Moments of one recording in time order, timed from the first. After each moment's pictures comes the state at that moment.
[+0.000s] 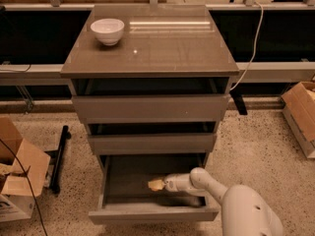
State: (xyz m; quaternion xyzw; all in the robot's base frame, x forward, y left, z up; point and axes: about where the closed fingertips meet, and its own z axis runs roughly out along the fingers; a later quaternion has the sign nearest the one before) arm 0.635 -0.002 0.182 -0.20 0.83 0.46 0.25
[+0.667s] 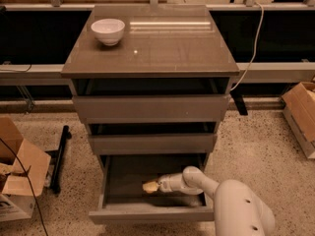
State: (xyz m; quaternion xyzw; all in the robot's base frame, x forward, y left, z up) arm 0.629 0.026 0.174 -0.22 0.84 0.45 0.22
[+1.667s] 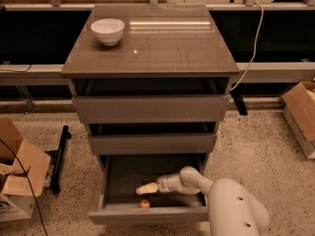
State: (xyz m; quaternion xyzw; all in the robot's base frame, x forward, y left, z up) arm 0.630 0.034 0.157 -0.22 0.85 0.44 0.21
